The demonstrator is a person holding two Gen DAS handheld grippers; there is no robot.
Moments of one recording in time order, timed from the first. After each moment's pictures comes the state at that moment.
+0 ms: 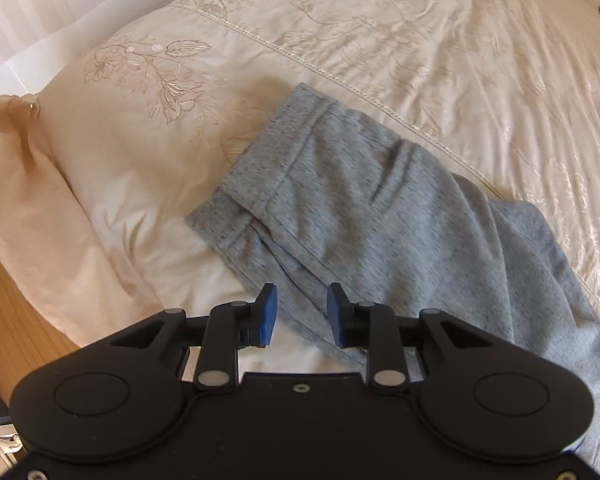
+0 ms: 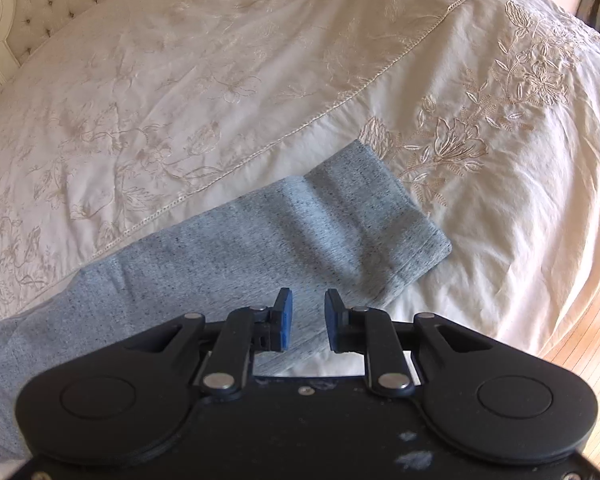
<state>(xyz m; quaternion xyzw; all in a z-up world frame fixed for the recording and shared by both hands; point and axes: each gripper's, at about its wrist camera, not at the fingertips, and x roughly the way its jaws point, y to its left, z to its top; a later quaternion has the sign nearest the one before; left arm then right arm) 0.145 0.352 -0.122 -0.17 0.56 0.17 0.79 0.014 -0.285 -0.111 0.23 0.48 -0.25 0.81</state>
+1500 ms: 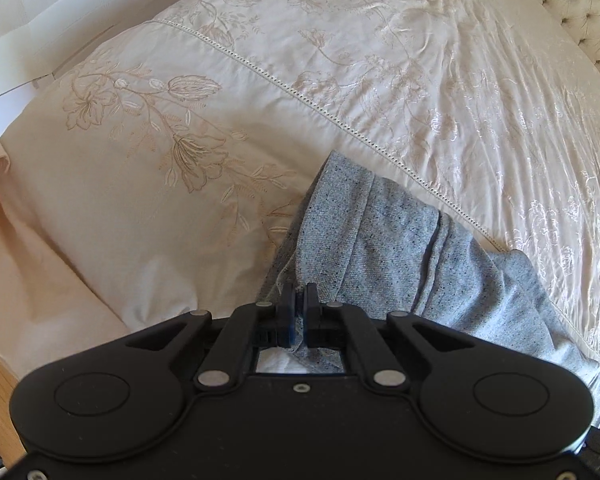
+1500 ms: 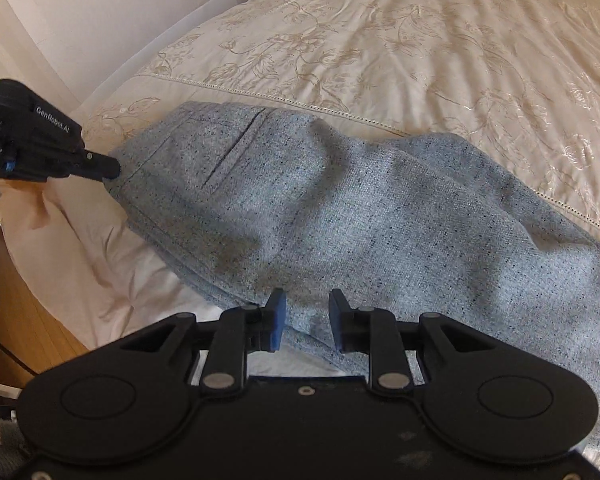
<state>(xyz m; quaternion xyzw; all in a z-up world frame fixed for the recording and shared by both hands) 0.170 0.454 -0.101 -0.20 0.56 0.08 0.80 0.128 0.176 -0.138 0.01 0.54 0.20 0.82</state>
